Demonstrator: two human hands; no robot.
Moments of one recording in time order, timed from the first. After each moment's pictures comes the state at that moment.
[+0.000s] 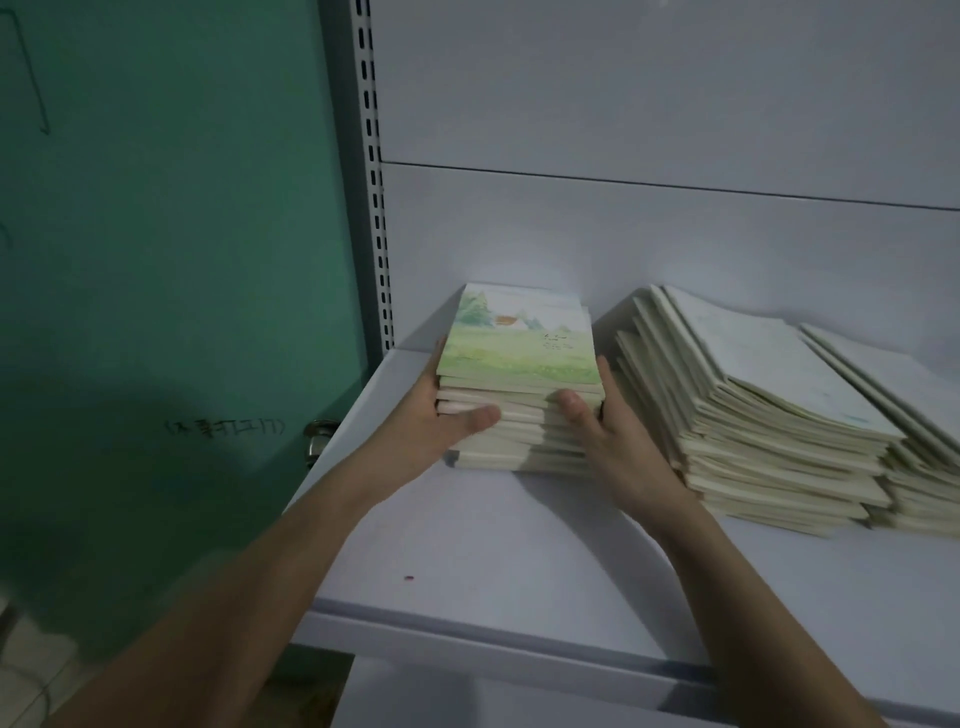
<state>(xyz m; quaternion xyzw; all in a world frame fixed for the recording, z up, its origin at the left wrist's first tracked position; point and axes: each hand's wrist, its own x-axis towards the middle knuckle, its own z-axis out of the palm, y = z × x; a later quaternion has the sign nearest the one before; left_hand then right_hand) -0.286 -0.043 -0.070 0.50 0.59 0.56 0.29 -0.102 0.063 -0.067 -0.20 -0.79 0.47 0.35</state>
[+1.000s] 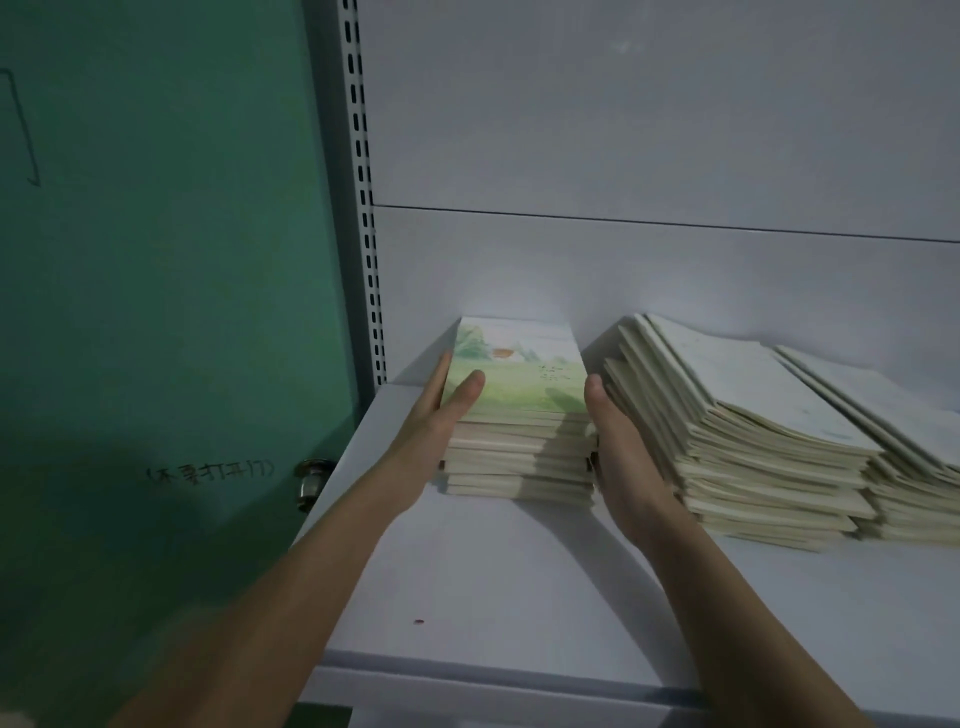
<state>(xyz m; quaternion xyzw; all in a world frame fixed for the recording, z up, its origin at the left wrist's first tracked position) -0.295 -0.025 -0.057 0.44 0.57 0.61 0.34 -0.112 0.059 -0.059 -0.23 -0.68 0.59 0.37</state>
